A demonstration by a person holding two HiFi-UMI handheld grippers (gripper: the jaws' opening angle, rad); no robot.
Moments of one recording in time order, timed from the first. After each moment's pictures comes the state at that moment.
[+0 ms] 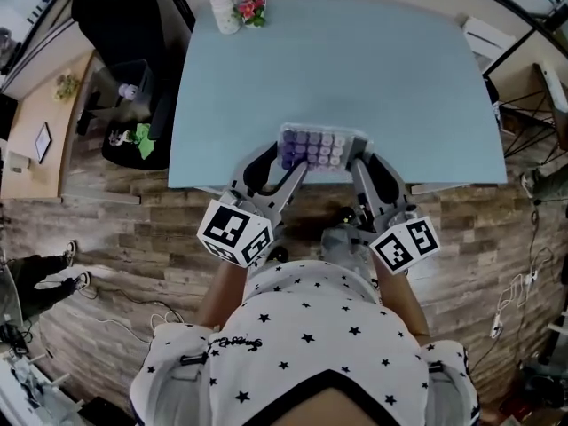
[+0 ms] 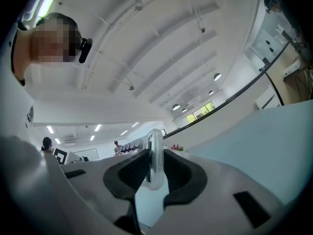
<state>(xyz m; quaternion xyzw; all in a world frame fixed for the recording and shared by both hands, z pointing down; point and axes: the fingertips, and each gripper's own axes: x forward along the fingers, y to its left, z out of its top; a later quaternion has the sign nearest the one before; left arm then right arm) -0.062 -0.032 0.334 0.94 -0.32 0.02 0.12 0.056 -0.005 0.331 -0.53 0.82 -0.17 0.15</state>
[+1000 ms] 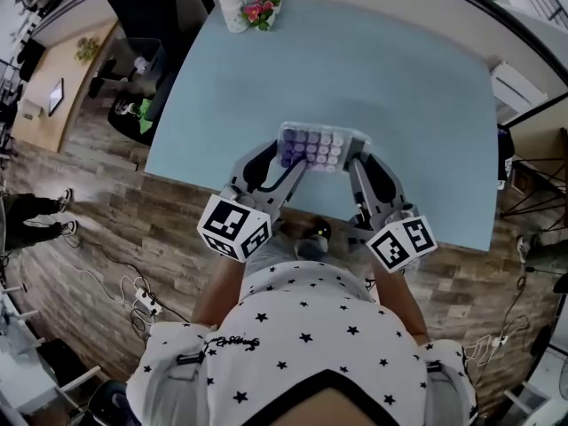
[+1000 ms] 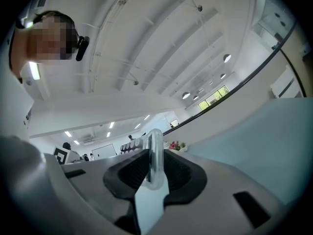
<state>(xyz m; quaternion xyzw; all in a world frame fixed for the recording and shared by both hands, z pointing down) 0.037 -0.097 0.345 0.89 -0.43 0.03 0.13 0.157 -0.097 0.345 -0.44 0.86 -0.21 0.12</state>
